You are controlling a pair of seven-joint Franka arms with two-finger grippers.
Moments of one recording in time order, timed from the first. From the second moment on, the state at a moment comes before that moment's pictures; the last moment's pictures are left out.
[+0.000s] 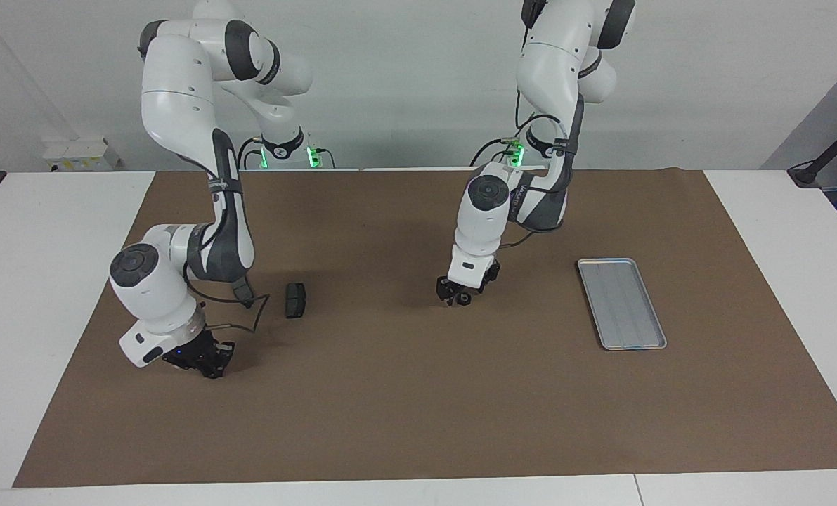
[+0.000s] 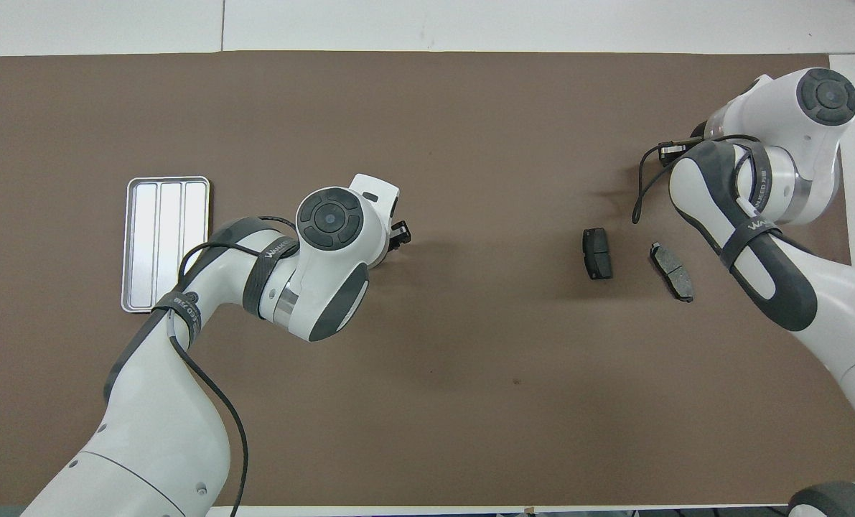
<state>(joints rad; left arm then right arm) -0.58 0.41 -0.01 -1.87 -0.01 2.34 -0.91 -0.07 0.61 0.01 -1.59 -0.01 2.32 -0.08</state>
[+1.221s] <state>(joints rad) -0.53 0.39 0.00 -1.80 -0.01 2.21 -0.92 0.10 0.27 0.03 -1.33 -0.01 1.54 0.15</state>
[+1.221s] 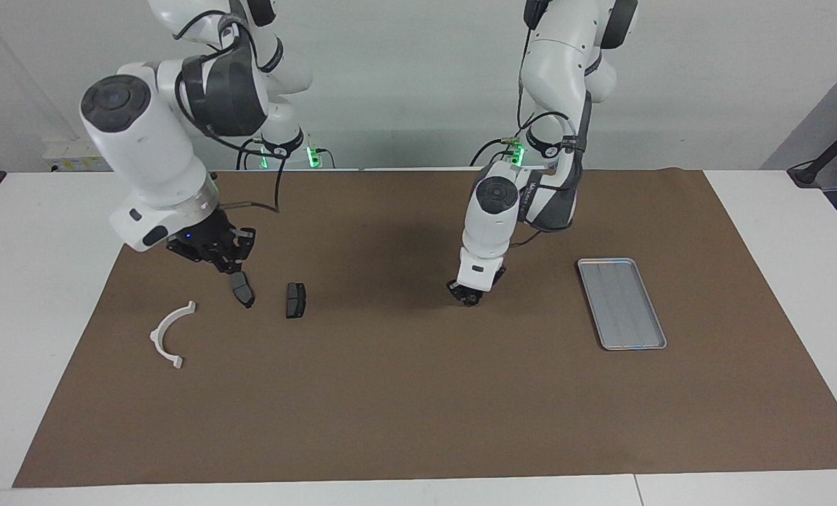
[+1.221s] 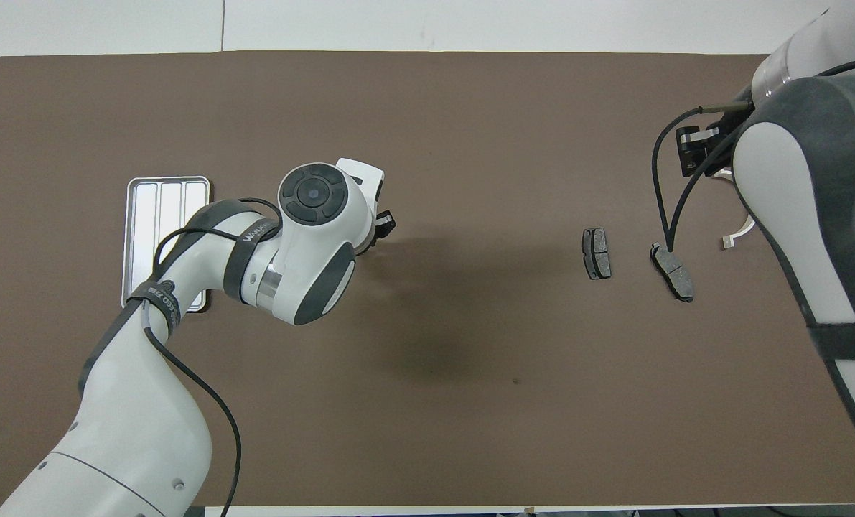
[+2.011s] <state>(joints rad) -0.09 0.18 0.01 -2.01 -0.01 2.07 -0.09 0.39 0.22 0.05 -1.33 0.06 1.52 0.90</state>
